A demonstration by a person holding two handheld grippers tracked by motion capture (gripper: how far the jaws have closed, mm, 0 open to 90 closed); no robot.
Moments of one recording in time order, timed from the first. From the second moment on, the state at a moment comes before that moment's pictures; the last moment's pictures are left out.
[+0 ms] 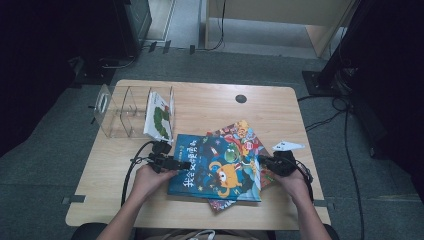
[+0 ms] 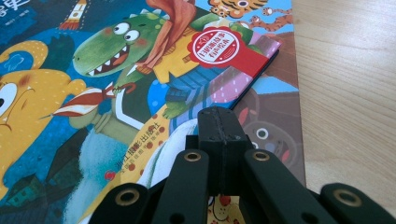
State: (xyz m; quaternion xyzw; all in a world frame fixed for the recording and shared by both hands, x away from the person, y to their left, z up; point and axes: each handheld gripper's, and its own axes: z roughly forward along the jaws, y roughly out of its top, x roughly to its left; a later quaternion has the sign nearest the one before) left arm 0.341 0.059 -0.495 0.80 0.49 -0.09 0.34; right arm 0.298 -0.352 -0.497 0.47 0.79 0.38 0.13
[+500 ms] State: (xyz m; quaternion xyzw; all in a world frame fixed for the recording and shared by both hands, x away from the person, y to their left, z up) left arm 0.345 0.071 -0.428 0.79 0.49 -0.10 0.35; right arm 0.300 -0.338 -0.497 0.46 0.79 0.38 0.12
